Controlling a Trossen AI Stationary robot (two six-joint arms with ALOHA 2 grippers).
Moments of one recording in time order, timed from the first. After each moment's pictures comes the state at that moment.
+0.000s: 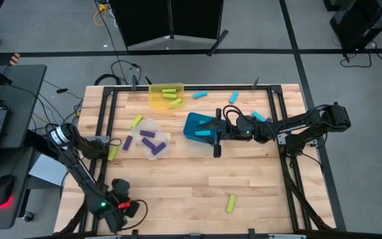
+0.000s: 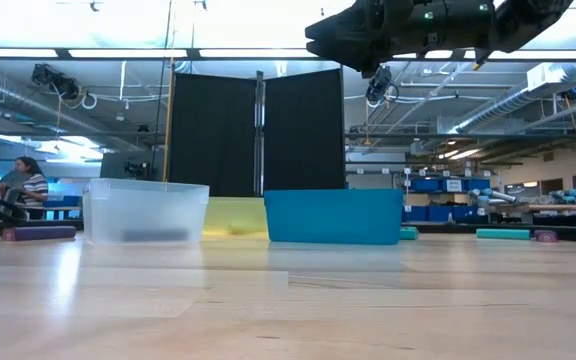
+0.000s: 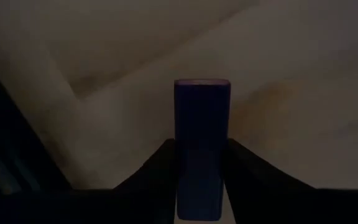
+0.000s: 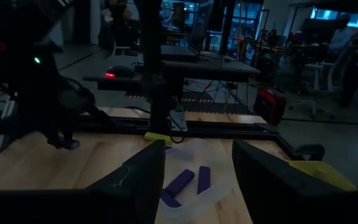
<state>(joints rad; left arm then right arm) -1.03 1.67 1.05 -1.00 -0.10 -2.13 0.00 1.41 0.70 0.67 0.09 -0.08</state>
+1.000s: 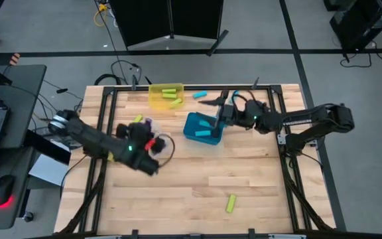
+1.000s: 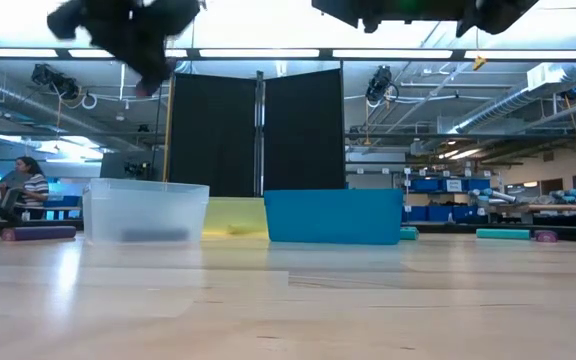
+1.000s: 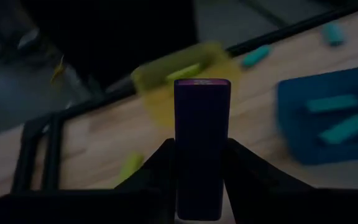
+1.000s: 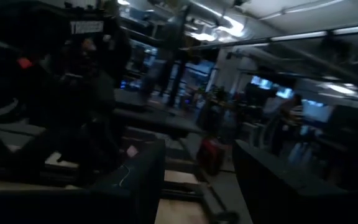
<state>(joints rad) -0.39 1.52 1.26 -1.53 -1.01 -1.69 -0.11 1.35 0.82 0.71 0.11 -0.33</state>
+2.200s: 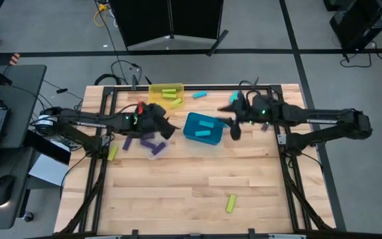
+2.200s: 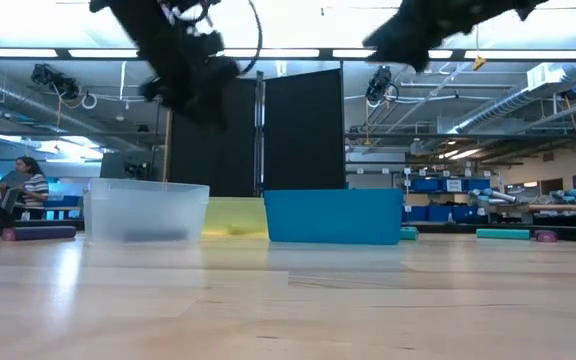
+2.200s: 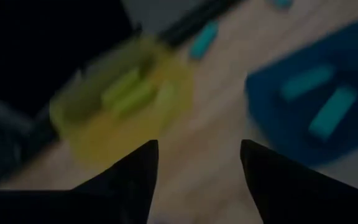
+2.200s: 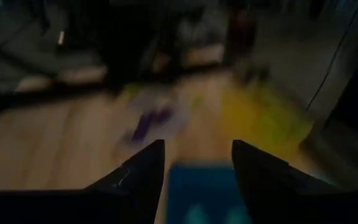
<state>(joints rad) 0.04 1.33 0.97 -0.52 -0.71 -0.51 -0.17 1.04 0.82 -0.12 0.04 0.09</state>
